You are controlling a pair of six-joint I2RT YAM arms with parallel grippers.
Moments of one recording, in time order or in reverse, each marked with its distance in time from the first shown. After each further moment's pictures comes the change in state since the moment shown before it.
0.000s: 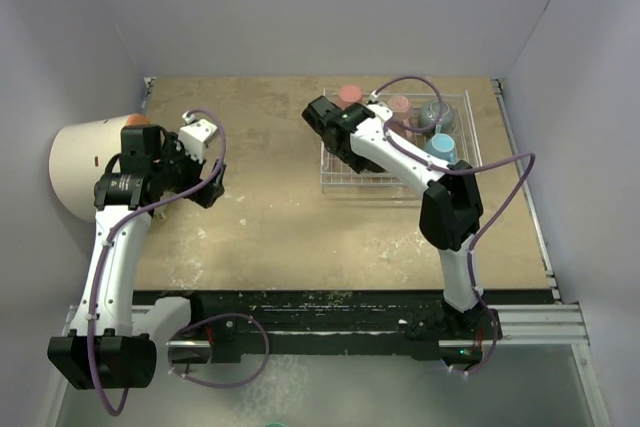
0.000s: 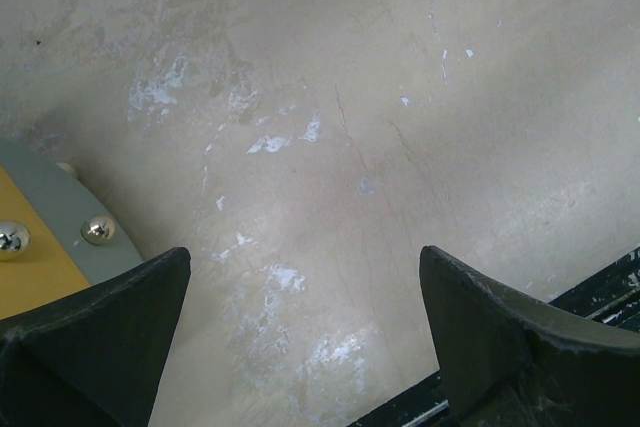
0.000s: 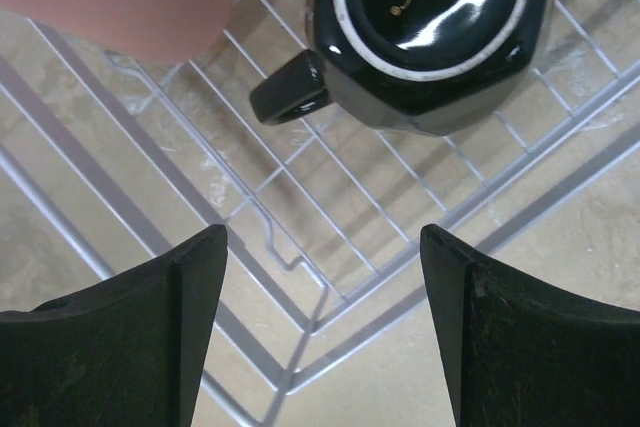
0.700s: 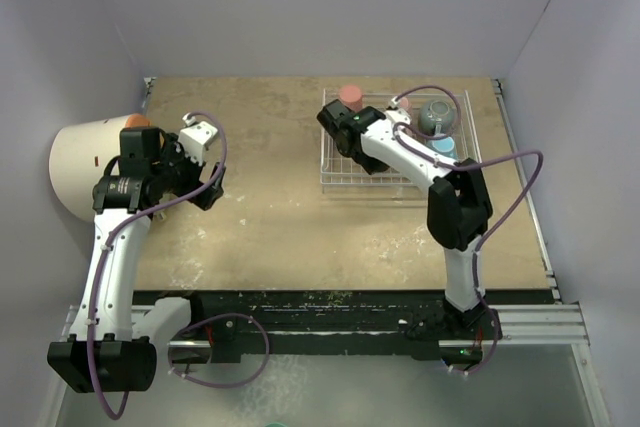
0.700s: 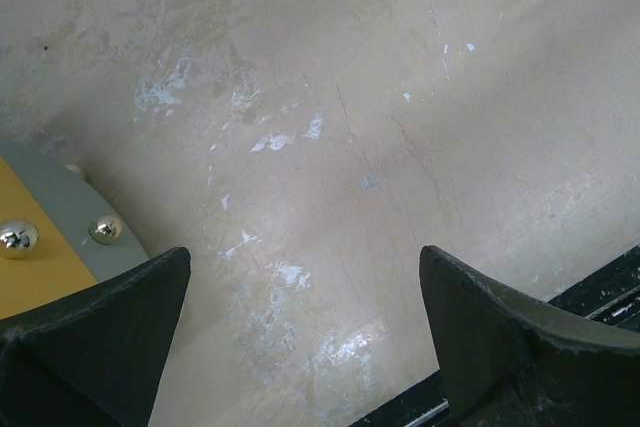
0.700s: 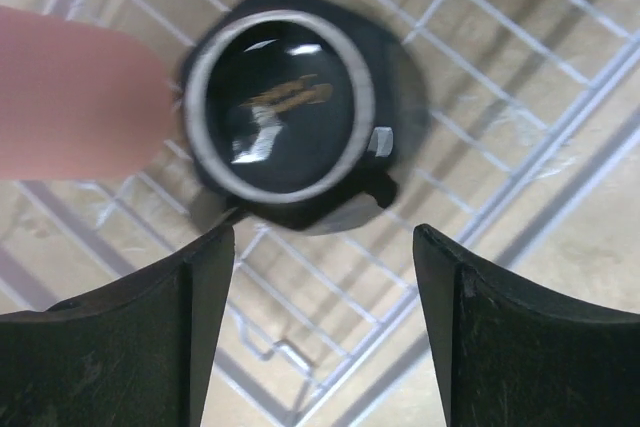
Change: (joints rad) left arm 0.000 -0.019 -0.002 -0.014 0.001 0.026; right arm -0.068 -0.007 -0.069 0.039 0.084 0.122
